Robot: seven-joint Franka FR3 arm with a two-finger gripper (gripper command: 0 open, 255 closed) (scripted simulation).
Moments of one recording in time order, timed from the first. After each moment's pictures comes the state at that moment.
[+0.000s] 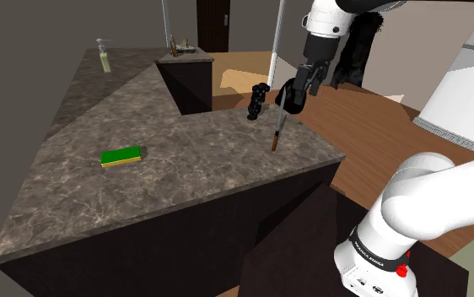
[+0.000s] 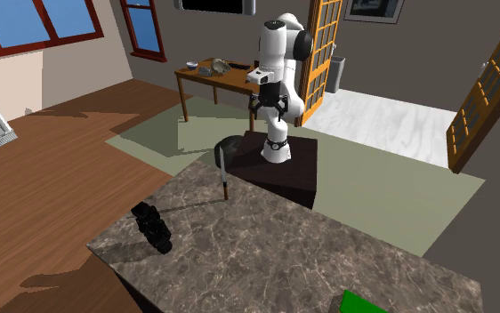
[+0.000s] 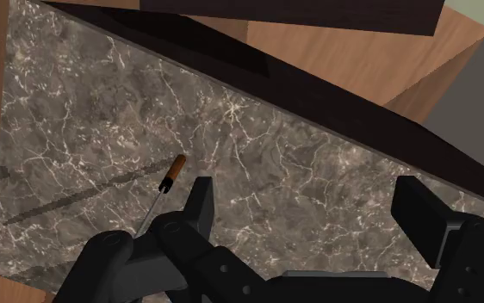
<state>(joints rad) 0.01 -0.76 -0.03 -2.37 -0.03 1.64 -0.11</state>
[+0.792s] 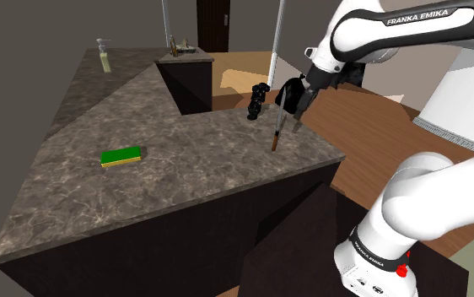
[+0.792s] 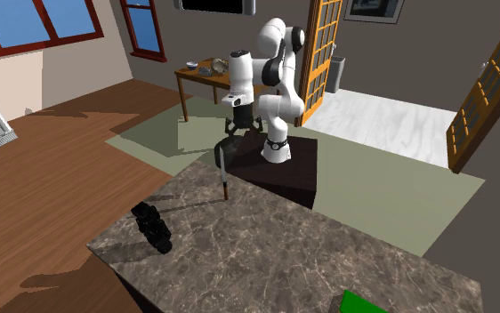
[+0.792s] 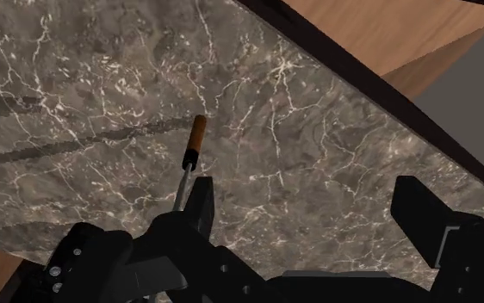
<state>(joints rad) 0.02 -0.71 -0.31 -2.59 -0.08 2.06 -0.49</state>
